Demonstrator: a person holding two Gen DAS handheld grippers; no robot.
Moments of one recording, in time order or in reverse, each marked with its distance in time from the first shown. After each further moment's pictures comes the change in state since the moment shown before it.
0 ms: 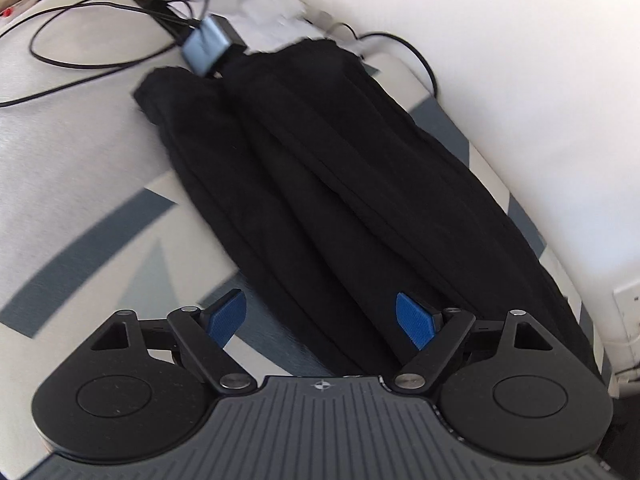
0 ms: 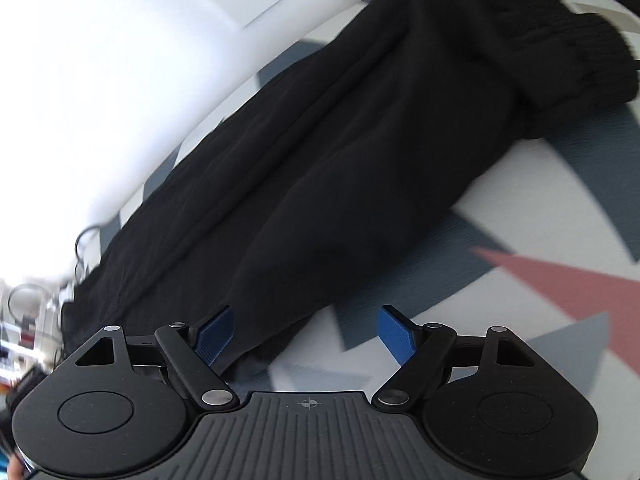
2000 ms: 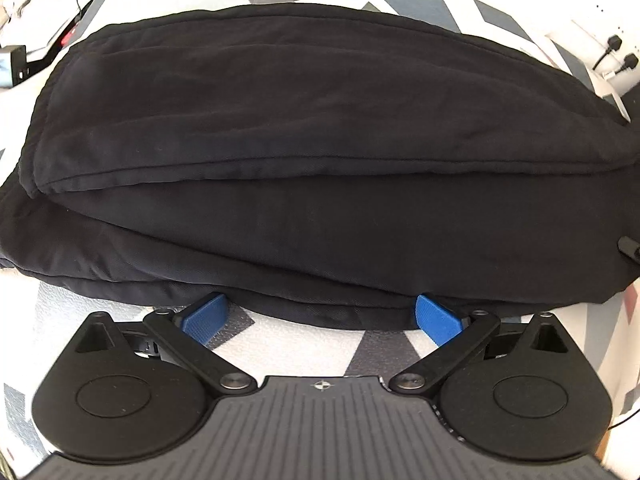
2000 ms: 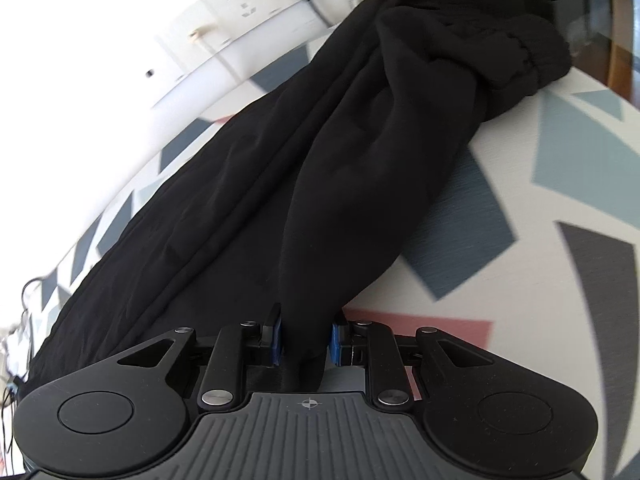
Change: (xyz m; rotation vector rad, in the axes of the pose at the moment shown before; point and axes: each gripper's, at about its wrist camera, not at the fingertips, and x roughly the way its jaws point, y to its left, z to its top) left arm -0.009 -0.093 -0.129 0.611 0.302 0.017; right arm -0.047 -0.094 -0.018 0.063 -0.225 -0.158
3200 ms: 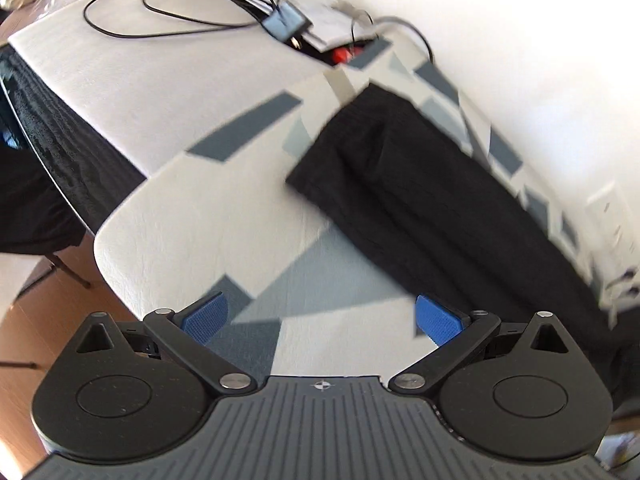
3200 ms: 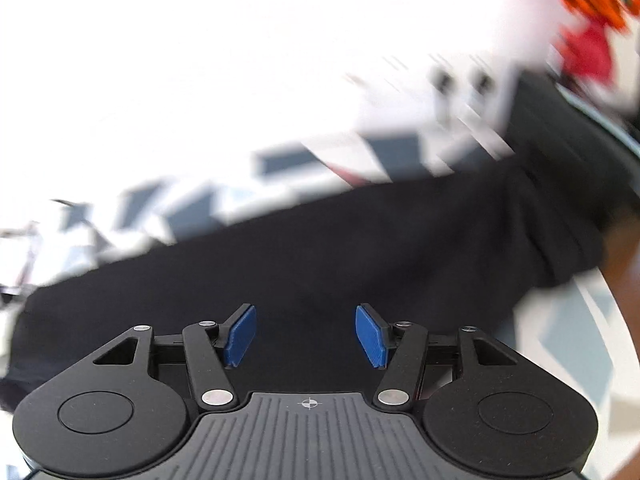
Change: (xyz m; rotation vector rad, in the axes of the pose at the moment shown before) left arm -0.130 0.211 -0.101 -0.570 -0.319 -0.068; right arm -0.086 0.181 0.019 -0.486 -0.063 0.017
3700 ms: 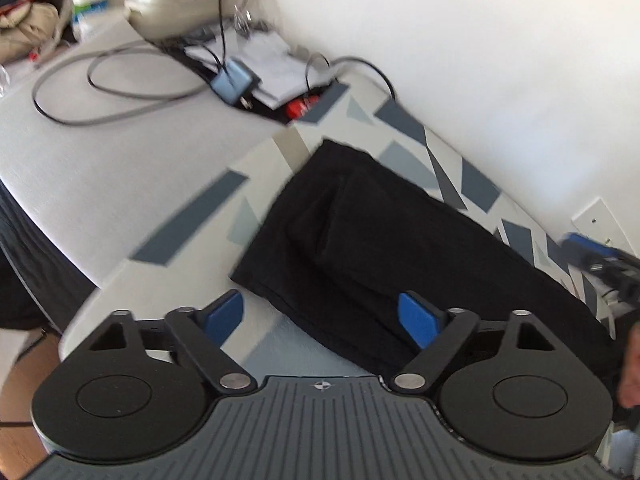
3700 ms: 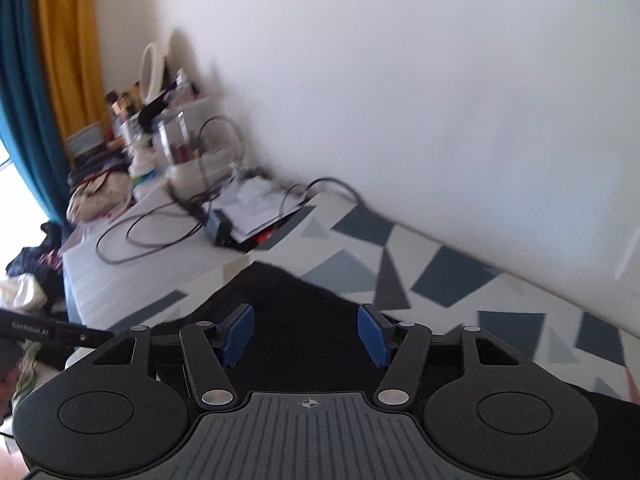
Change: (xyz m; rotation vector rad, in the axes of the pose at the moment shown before) left arm 0.030 -0.046 0.032 0.130 -0.058 -0.021; right arm 0.081 0.183 -0.006 -0.620 0.037 0.601
